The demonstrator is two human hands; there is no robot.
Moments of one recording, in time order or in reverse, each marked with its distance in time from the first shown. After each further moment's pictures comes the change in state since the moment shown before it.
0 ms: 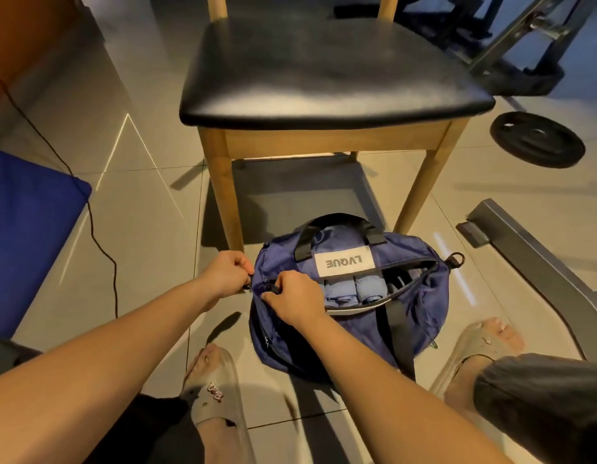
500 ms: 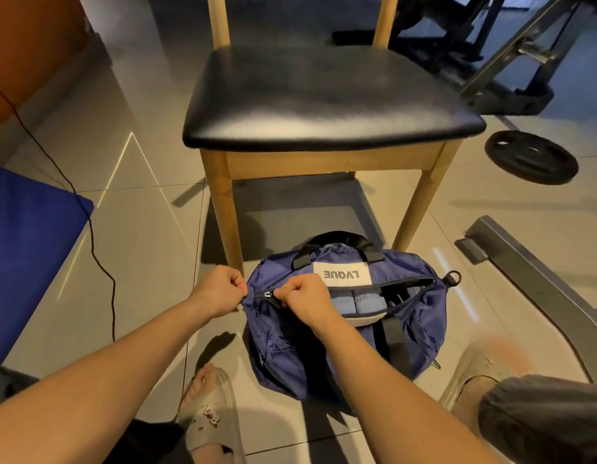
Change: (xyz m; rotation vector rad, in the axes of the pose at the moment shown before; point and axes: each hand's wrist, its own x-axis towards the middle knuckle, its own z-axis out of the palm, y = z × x) left_hand -0.005 0.005 -0.009 0.240 0.067 0.095; right_hand 0.020 0.019 -0.019 0.521 0.007 0.125
